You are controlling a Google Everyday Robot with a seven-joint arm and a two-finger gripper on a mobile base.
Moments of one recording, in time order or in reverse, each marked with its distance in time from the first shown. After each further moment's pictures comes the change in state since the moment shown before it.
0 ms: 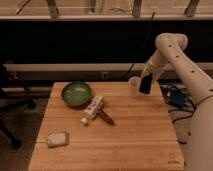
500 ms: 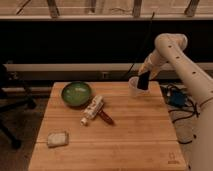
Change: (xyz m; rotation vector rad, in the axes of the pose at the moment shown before) arm 0.023 -0.021 -0.005 0.072 0.086 -0.070
